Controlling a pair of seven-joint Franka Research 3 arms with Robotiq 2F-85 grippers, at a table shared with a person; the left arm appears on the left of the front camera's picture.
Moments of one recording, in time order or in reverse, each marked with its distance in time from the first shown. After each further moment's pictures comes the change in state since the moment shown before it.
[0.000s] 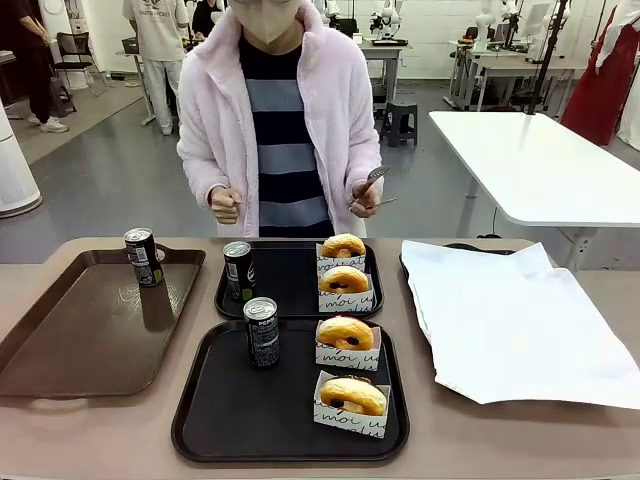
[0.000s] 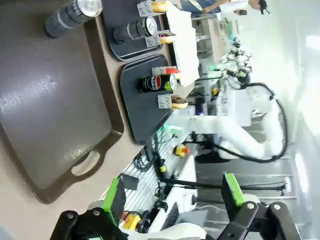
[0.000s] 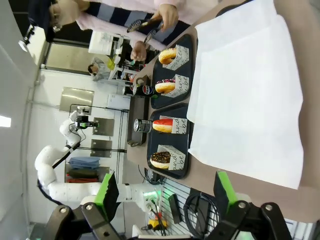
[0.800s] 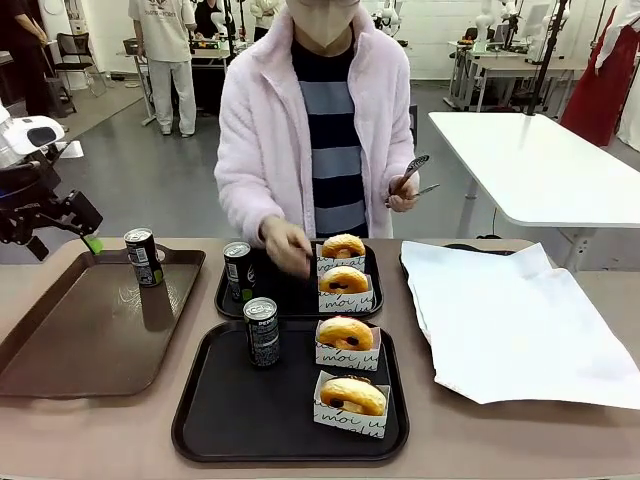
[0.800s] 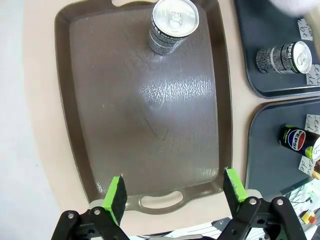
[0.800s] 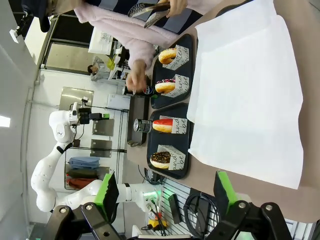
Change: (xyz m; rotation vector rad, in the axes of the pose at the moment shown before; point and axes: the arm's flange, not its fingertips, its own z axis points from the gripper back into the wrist) left arm 0.045 -0.092 -0.193 1.018 -0.130 0.062; right arm 0.000 0.000 0.000 0.000 0.000 0.000
